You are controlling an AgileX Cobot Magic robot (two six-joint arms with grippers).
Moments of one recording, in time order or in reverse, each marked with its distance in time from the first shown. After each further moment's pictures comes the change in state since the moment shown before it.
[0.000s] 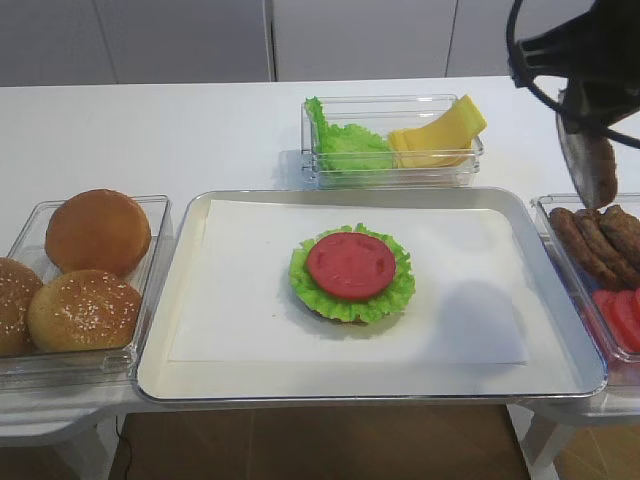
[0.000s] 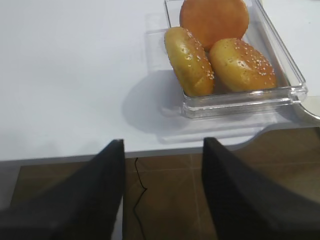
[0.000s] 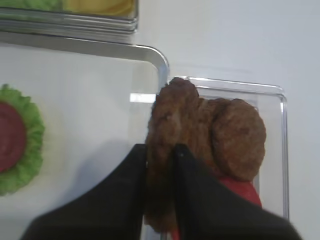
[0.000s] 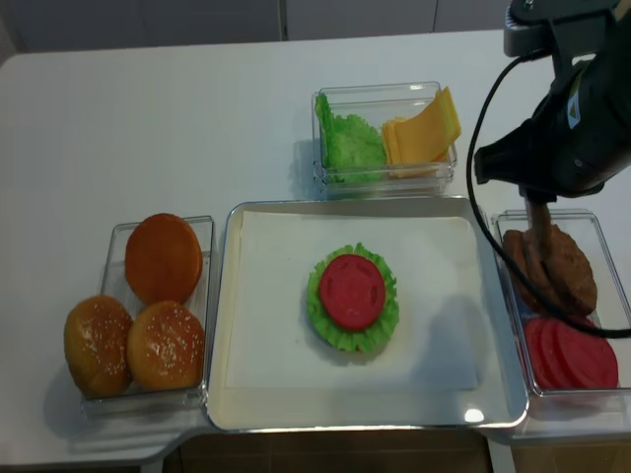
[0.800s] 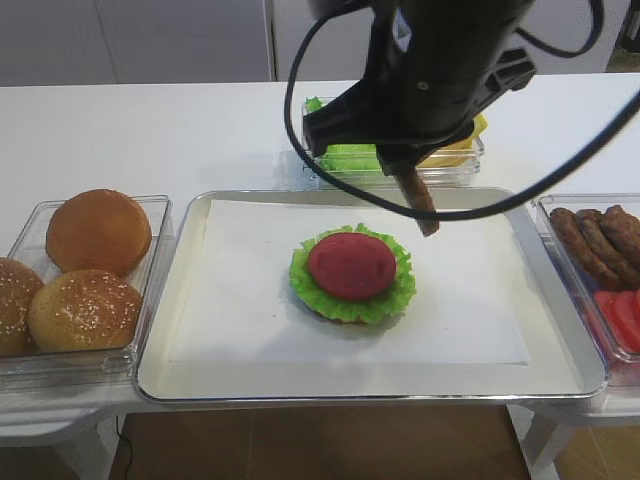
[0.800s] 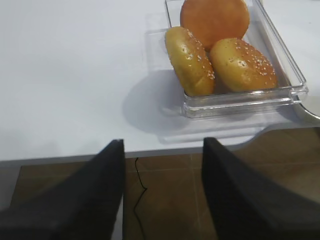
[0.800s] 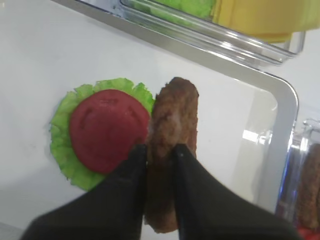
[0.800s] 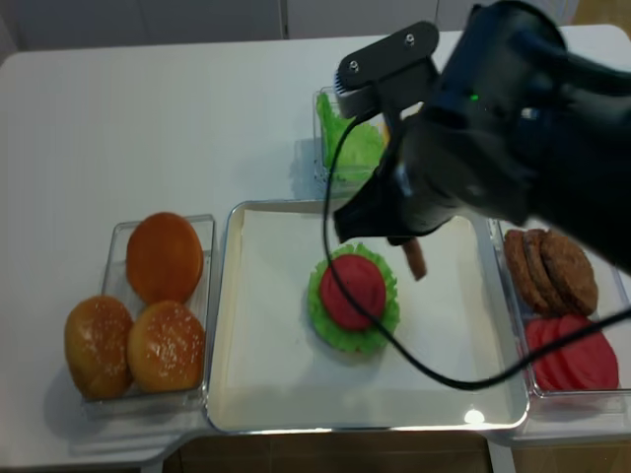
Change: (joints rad) left arm 0.000 0.000 0.000 0.000 0.000 0.000; right arm 0.336 0.222 -0.127 -0.089 -0.037 0.130
